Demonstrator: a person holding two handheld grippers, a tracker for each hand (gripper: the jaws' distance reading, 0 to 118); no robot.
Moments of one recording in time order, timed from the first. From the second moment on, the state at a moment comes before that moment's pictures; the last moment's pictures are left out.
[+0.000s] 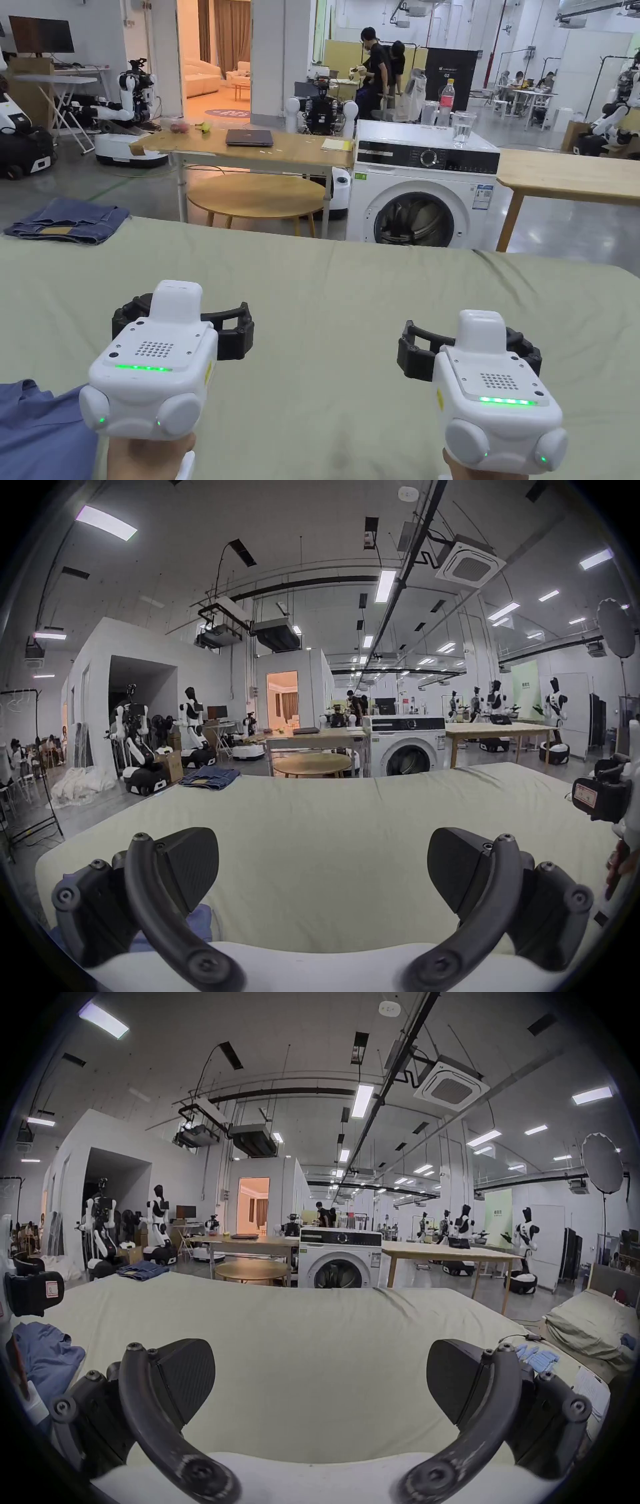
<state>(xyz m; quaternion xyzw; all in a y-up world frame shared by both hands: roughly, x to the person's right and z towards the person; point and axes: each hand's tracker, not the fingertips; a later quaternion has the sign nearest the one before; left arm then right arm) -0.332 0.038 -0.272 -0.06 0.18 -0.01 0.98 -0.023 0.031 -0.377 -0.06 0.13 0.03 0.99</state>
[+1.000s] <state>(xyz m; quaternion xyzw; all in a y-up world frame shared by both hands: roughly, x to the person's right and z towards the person) -0.325 0.032 -0.264 -0.06 0.18 0.00 0.98 -0.025 0.024 -0.370 -0.07 0.11 0.00 0.99</state>
